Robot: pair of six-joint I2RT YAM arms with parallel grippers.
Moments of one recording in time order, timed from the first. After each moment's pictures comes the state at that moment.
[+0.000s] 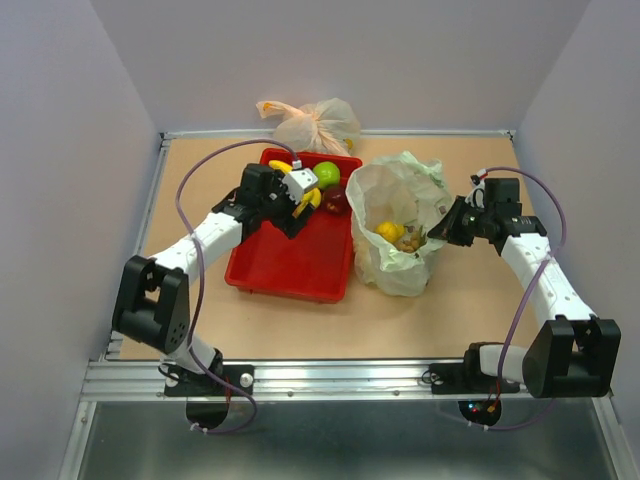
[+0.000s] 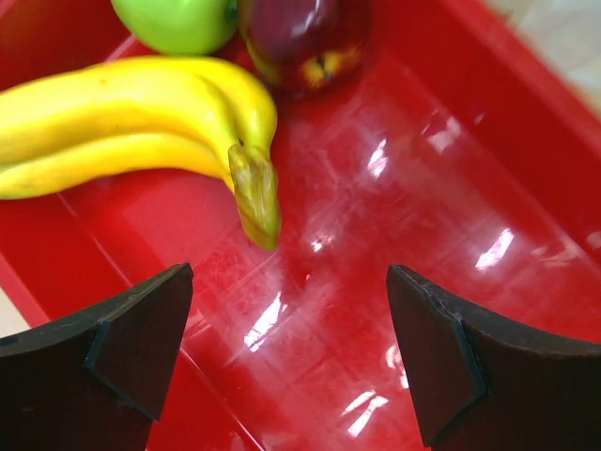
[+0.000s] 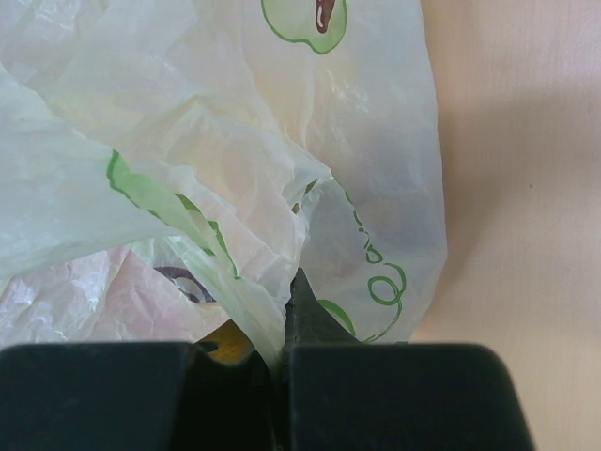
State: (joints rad) left arm -0.40 1.50 1.06 -0.19 0.31 0.40; right arm -0.01 1.23 0.96 -0.58 -0.46 0.48
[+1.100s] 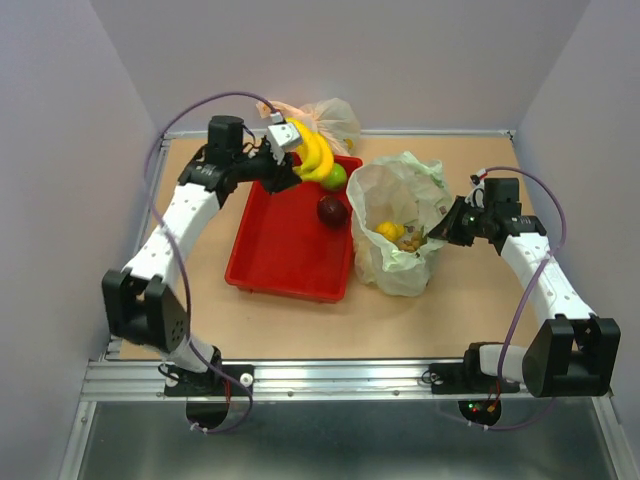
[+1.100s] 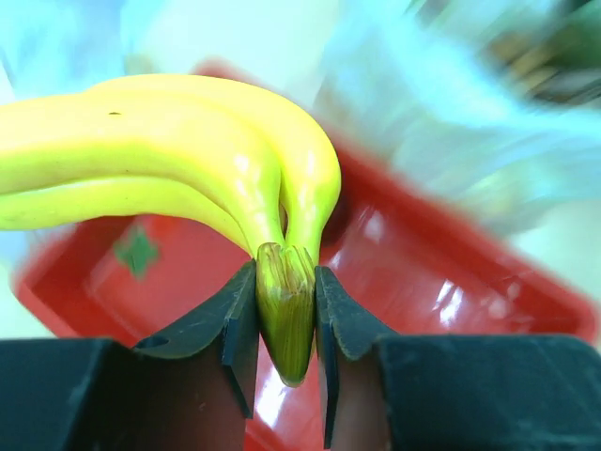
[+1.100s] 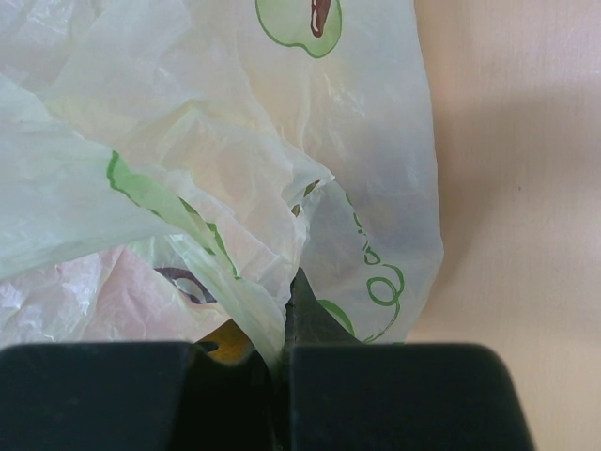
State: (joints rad) left arm -0.29 1.56 1.45 -0.47 0.70 0.47; right arm -0.01 1.23 0.96 -0.58 -0.44 0.46
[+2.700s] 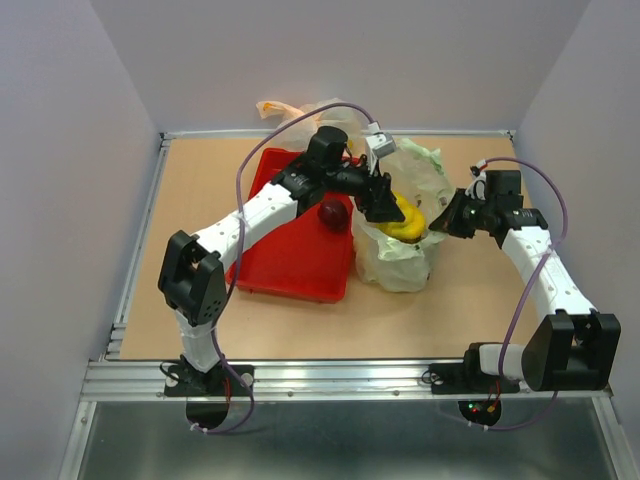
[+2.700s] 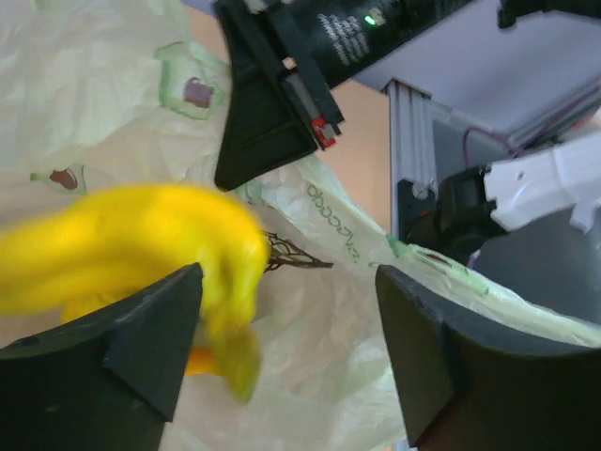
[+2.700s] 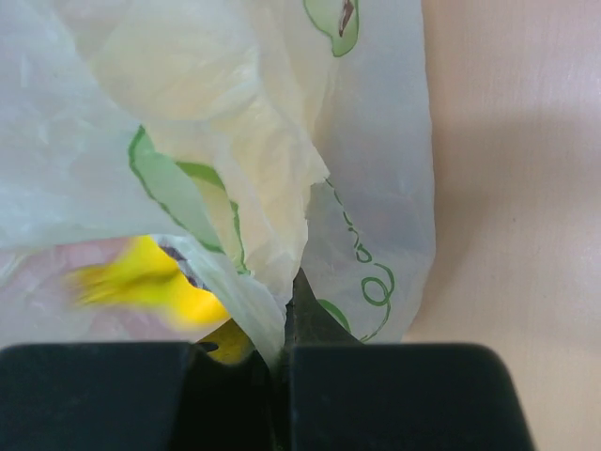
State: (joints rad) left arm -0.70 1.81 1.62 -0.16 0.86 -0.18; right arm -0.01 1.26 1.02 -0.58 -0.45 0.42
